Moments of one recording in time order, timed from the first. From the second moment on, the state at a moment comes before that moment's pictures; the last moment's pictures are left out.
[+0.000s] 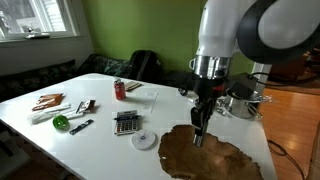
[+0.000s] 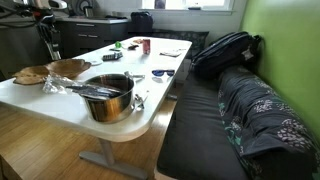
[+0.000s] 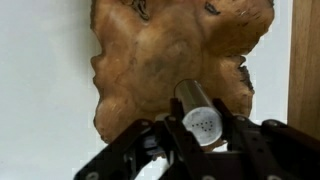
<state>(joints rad) 0.29 0.11 0.29 -2.44 0.17 2.61 0.22</state>
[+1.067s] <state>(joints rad) 0.33 0.34 0.21 -2.39 -0.06 2.81 0.42</state>
